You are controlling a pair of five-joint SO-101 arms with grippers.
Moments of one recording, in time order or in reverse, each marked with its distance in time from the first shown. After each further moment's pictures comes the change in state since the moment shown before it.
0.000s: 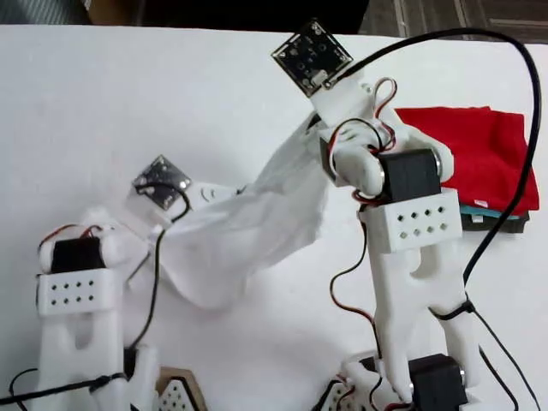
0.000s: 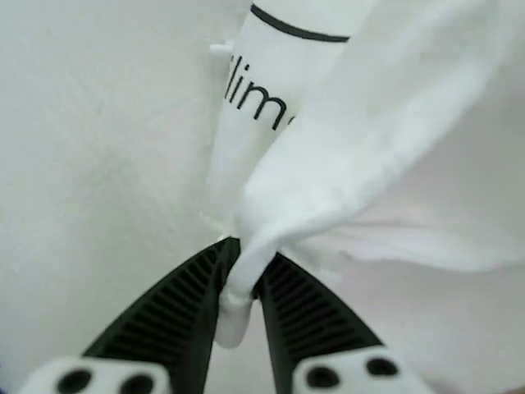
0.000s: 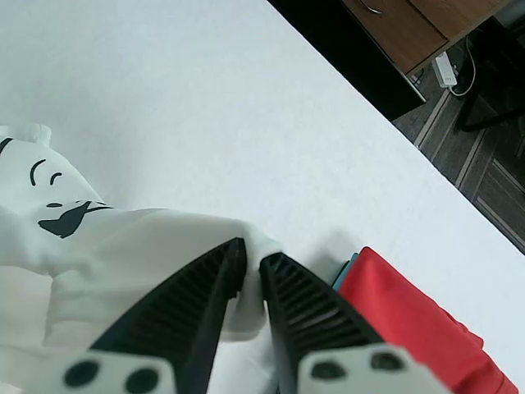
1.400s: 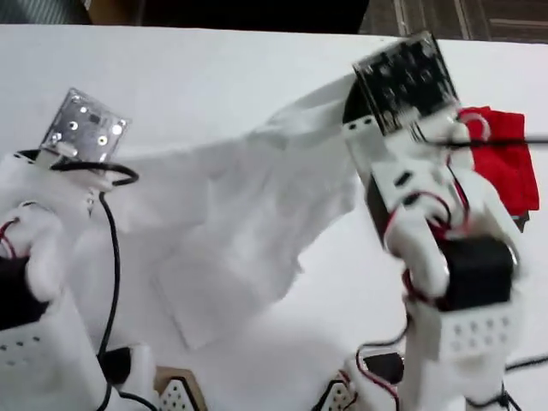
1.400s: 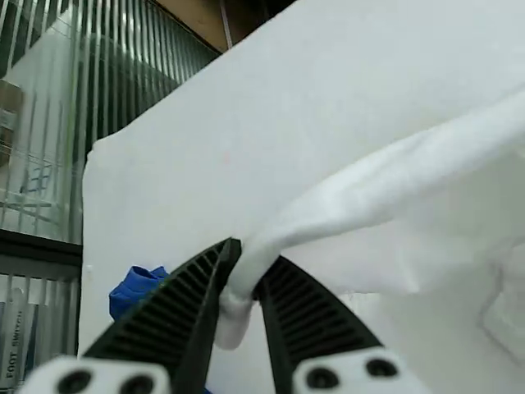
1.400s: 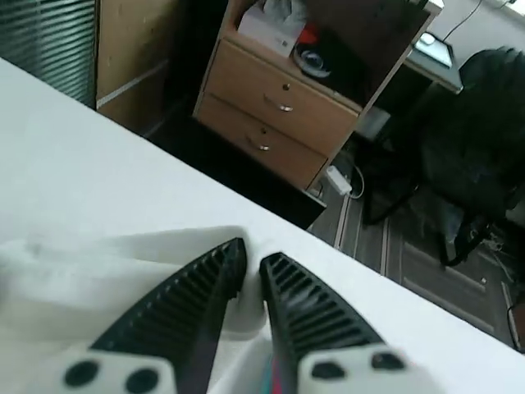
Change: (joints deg) left arm -7.7 -0.3 -43.7 13.3 2.5; right arm 4.2 -20.8 0.1 -6.3 -7.7
